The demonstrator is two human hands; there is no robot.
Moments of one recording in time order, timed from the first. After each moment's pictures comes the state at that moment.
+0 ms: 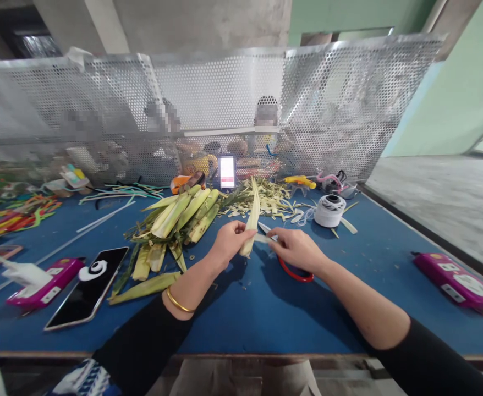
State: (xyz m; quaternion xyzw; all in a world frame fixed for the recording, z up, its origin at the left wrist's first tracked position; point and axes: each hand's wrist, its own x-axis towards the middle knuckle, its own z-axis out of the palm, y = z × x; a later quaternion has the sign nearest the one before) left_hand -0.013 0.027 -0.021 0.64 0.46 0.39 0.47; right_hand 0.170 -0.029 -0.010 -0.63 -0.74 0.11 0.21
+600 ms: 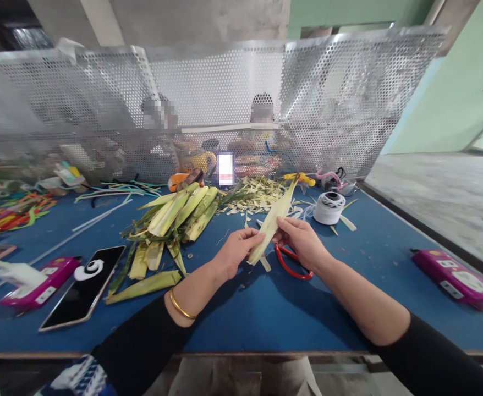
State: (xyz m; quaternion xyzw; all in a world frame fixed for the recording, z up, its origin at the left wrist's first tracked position) left_hand 0.001 0.001 -0.017 0.54 0.39 0.33 0.67; right_hand 0.164 -0.021 -0.019 -0.45 -0.43 0.53 0.58
